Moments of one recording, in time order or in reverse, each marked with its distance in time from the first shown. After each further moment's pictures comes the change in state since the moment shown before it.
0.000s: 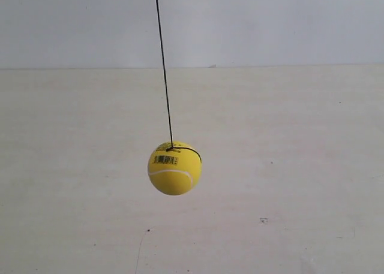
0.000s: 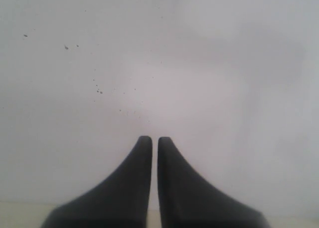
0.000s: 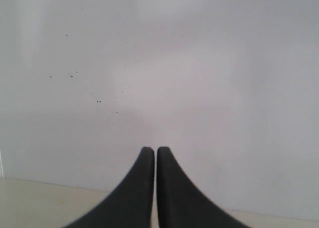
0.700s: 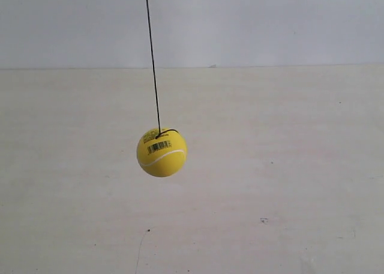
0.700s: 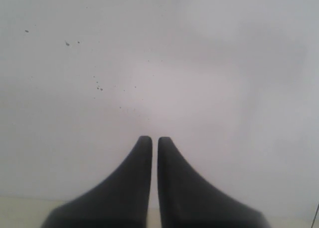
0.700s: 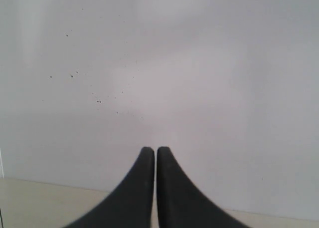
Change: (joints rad) left arm 0.000 0.000 0.006 -0.018 0.000 0.000; right arm 0.000 0.000 0.000 0.000 0.000 0.000
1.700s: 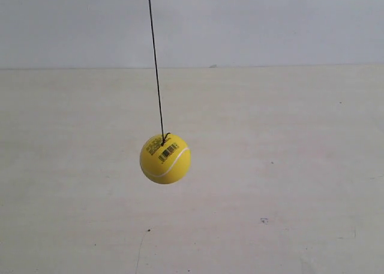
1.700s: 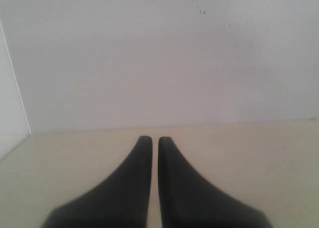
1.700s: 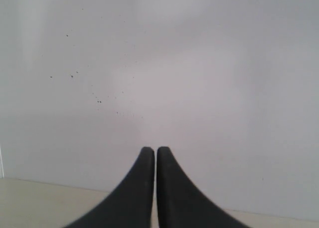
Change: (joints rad) left arm 0.298 0.000 0.075 -0.176 0.201 0.530; right arm 0.000 0.000 0.000 0.000 0.000 0.000
